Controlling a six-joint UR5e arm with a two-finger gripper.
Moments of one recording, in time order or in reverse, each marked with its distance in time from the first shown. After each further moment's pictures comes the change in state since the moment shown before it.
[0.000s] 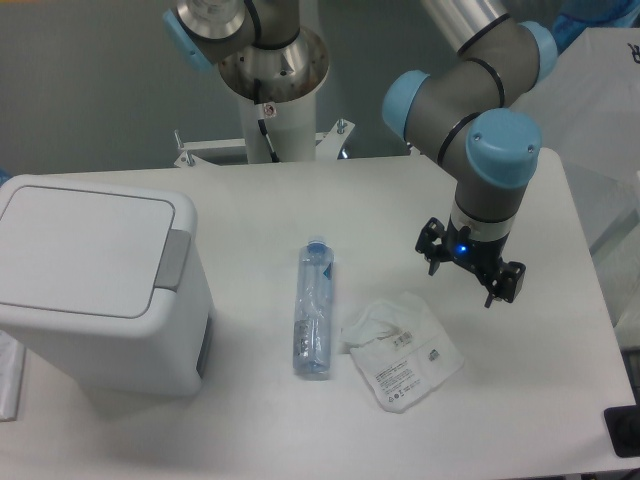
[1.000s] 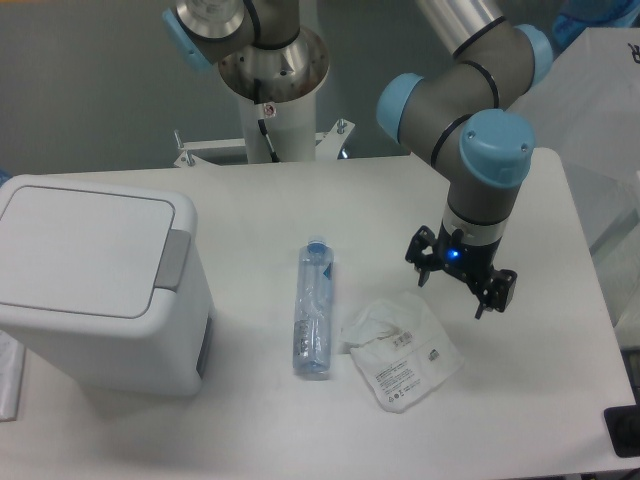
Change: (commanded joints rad) arm -0.012 0.005 -0.032 0.123 -0.178 -0.182
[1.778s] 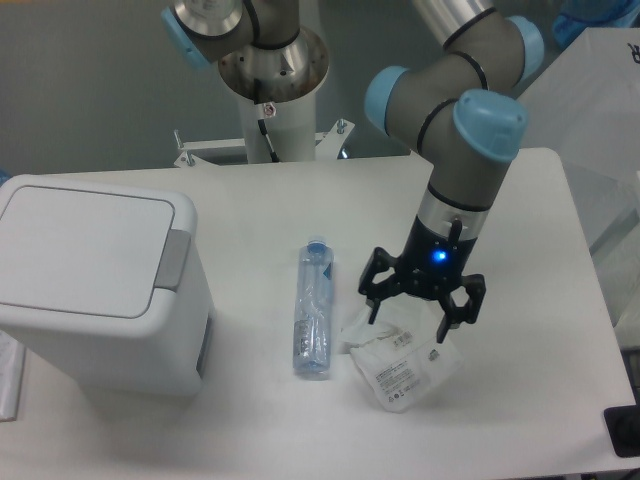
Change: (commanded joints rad) arm -0.032 0.060 0.077 0.017 -0.484 -0.539
